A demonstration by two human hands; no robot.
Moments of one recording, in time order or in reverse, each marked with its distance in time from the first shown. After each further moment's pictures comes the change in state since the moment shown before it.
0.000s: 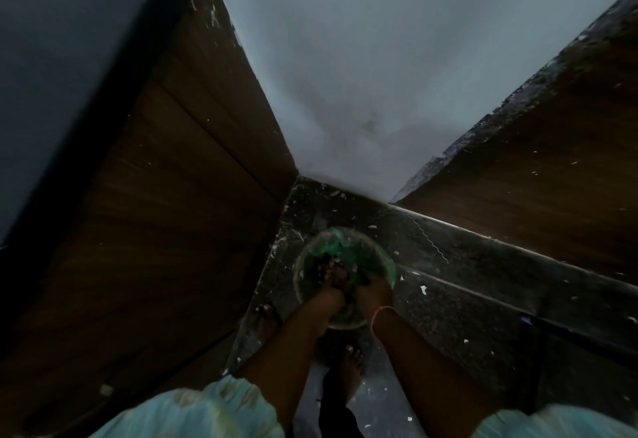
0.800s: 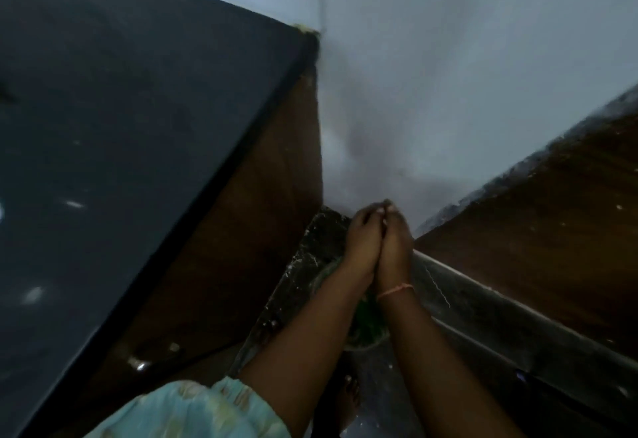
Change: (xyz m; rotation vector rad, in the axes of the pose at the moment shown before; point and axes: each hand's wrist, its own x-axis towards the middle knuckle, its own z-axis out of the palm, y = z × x) left_hand -0.208 0.129 -0.080 -0.723 0.137 0.626; right_hand -0.138 -0.179 -0.006 0.475 0.067 -0.447
